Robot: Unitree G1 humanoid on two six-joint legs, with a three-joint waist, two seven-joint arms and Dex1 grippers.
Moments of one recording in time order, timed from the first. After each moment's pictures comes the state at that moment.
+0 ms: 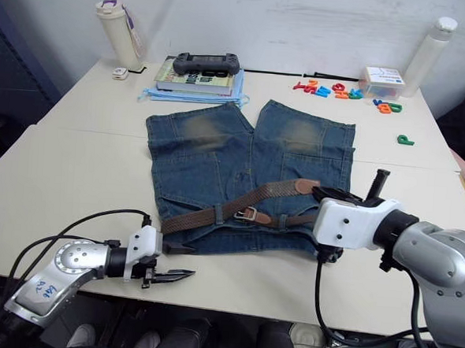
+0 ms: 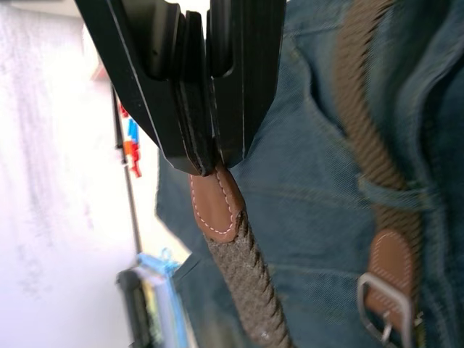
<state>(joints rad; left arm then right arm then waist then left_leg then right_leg) -0.02 0.75 -0.20 -0.19 -0.32 0.16 -0.89 -0.06 -0.88 -0.23 -0.75 -0.19 0.27 0.89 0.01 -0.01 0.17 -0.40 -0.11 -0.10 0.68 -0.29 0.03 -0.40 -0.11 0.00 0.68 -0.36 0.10</state>
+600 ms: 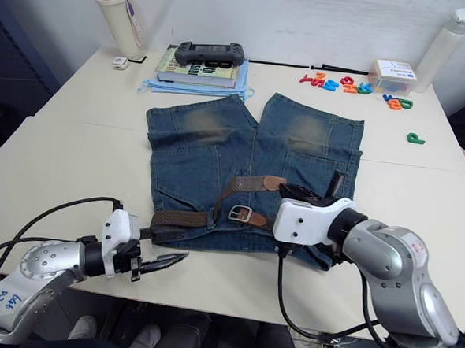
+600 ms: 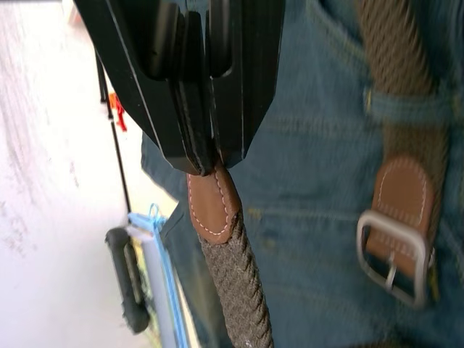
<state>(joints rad) 0.06 0.68 0.03 -0.52 -0.47 0.35 -0.72 -0.22 -0.74 0.12 -0.75 -0.38 0.35 0.75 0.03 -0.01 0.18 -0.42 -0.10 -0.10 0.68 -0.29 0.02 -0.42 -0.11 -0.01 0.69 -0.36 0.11</state>
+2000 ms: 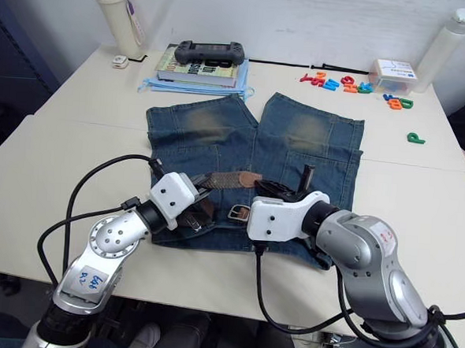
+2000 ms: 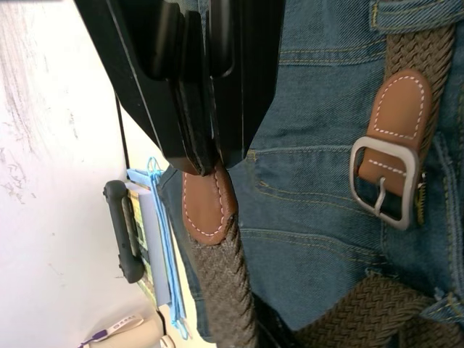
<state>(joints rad) -0.22 0.38 -0.19 -0.49 0.09 0.31 -0.37 -0.34 -0.68 0.24 -0.74 -0.45 0.38 0.79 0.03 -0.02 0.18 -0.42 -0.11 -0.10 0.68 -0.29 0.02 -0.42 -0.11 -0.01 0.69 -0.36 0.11</state>
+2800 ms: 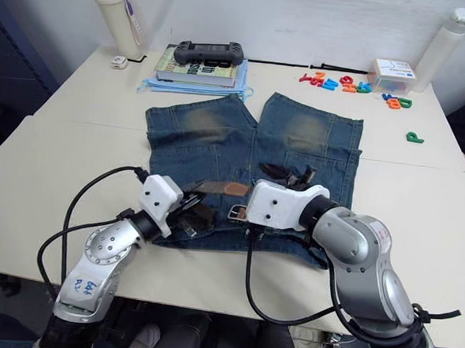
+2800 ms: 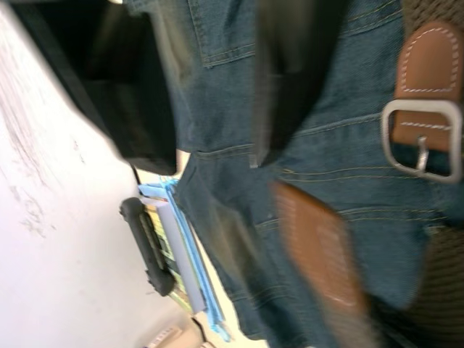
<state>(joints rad) -0.09 0.29 -0.07 -0.45 -0.08 0.31 -0.41 -0.35 -0.55 0.22 -0.77 -0.45 0.52 0.75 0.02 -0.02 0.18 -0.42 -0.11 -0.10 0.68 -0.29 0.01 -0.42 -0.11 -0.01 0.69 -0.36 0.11</state>
